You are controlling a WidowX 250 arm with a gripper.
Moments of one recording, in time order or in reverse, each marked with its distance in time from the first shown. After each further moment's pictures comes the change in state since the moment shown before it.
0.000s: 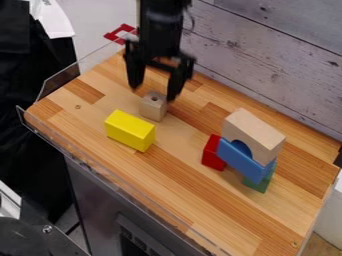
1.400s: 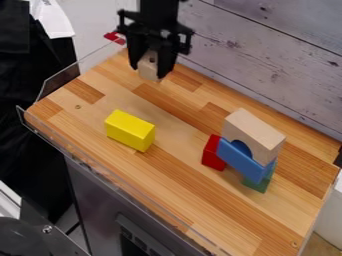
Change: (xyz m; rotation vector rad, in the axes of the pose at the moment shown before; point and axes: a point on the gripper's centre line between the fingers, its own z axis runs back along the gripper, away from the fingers) arm 0.003 0.001 0.001 0.009 0.051 -0.045
